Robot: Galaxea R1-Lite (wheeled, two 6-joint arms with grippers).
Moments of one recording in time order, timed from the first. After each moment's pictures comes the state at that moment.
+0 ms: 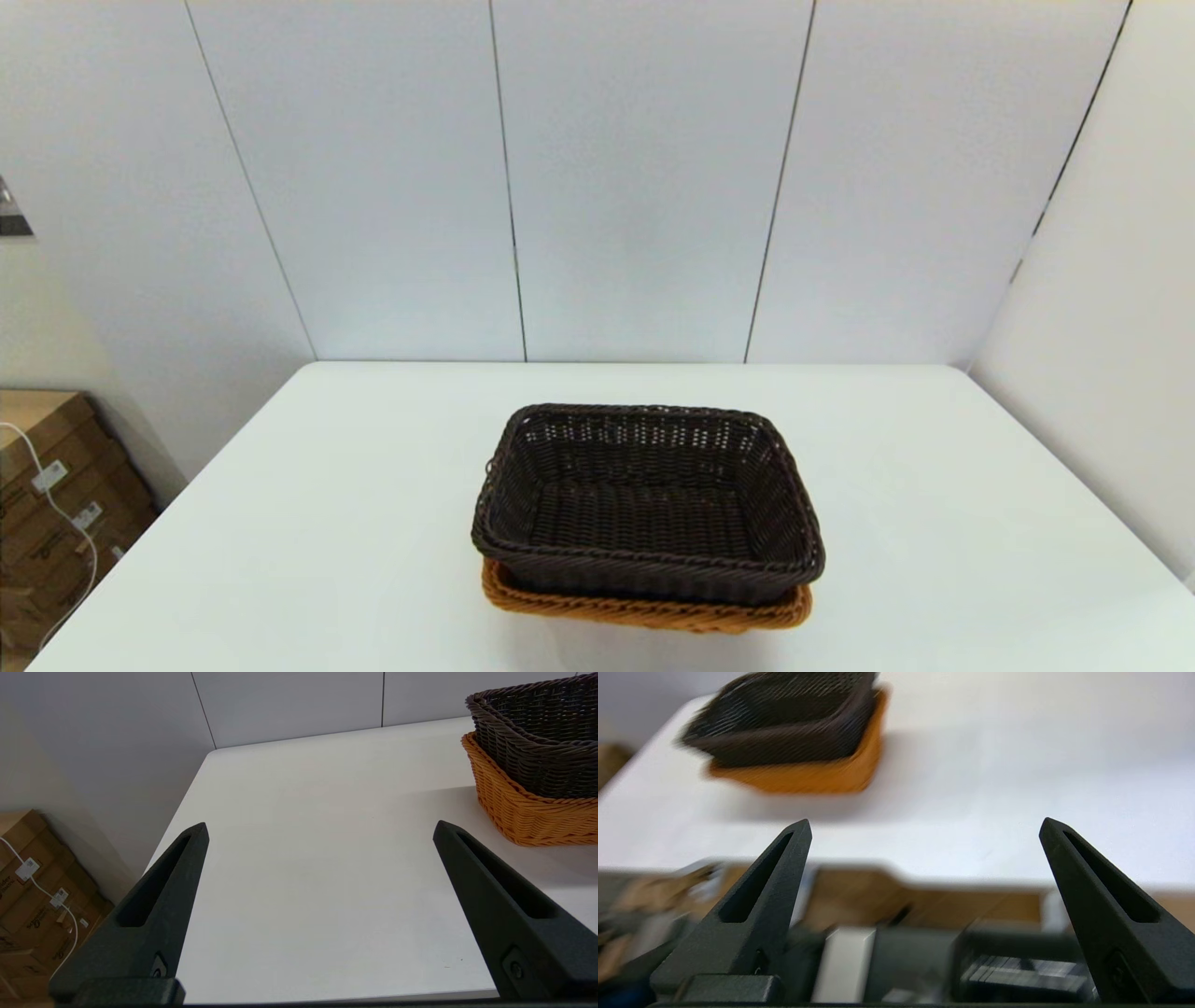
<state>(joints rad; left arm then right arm) 0.00 0.00 0.00 0.02 -0.02 0.10 -0.01 0.03 -0.62 0.84 0.19 0.20</state>
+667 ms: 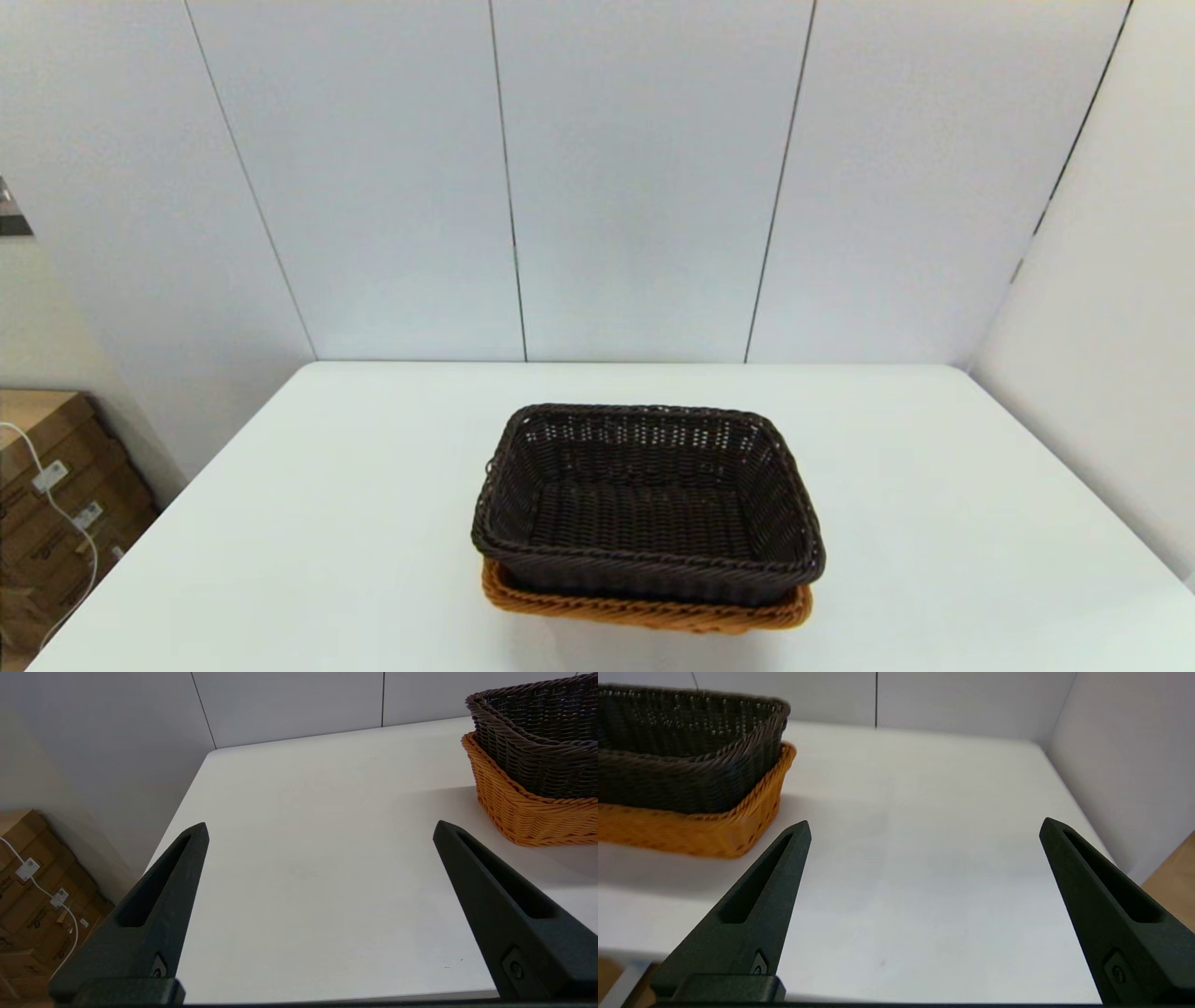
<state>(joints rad) 0.00 0.00 0.00 0.02 -0.02 0.10 -0.01 0.00 -0.04 0.06 0.03 -0.07</state>
